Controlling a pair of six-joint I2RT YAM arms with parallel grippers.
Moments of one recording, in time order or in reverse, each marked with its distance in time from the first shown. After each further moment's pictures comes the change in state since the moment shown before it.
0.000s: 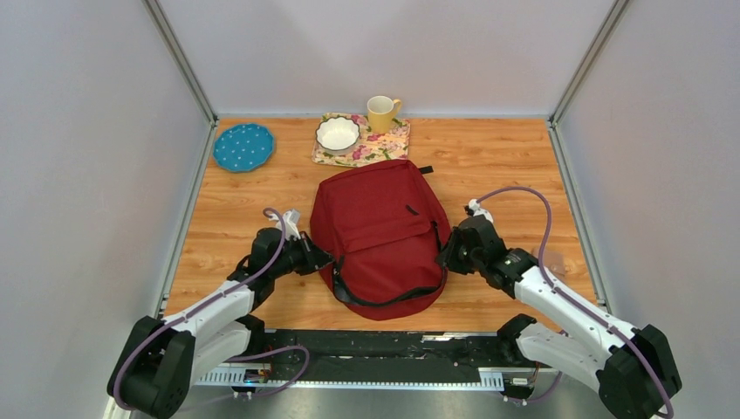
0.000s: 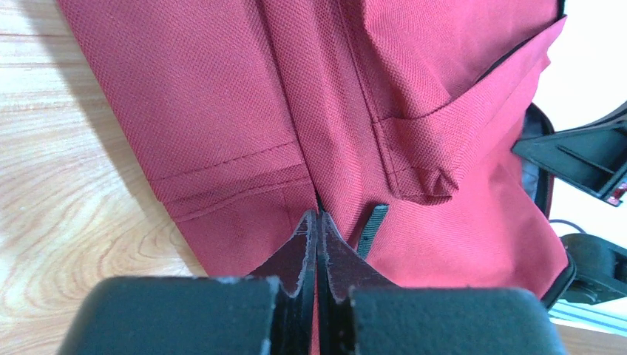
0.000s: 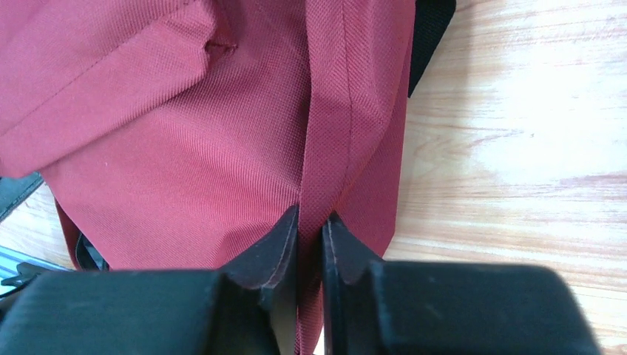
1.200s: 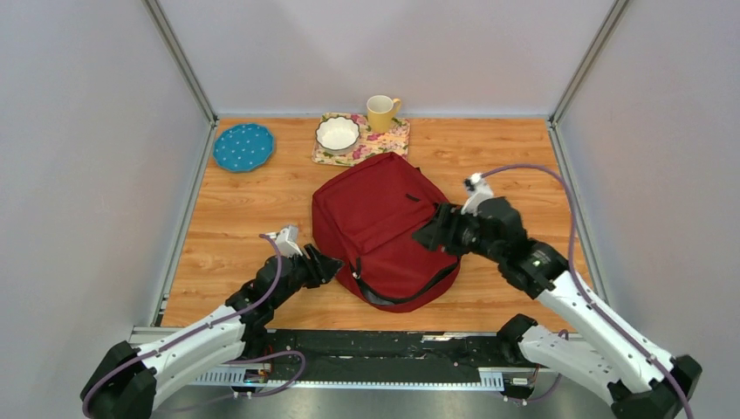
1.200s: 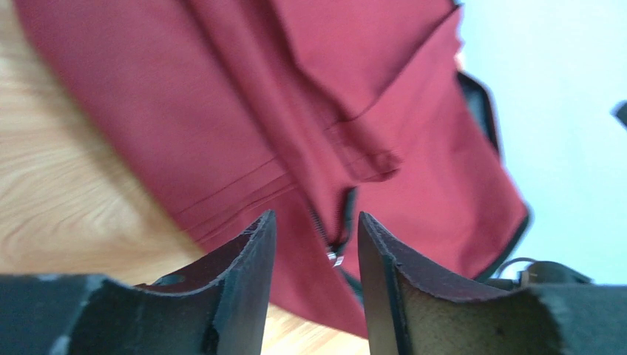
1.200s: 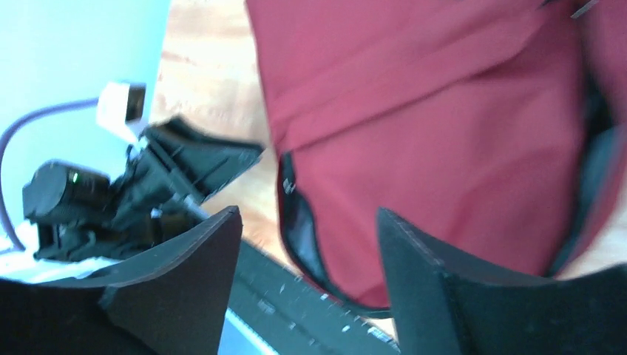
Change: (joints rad) left arm -0.349 -0.310 -0.140 0.048 -0.456 -0.179; right arm -0.016 -0.134 0.306 -0.084 -0.169 -0.109
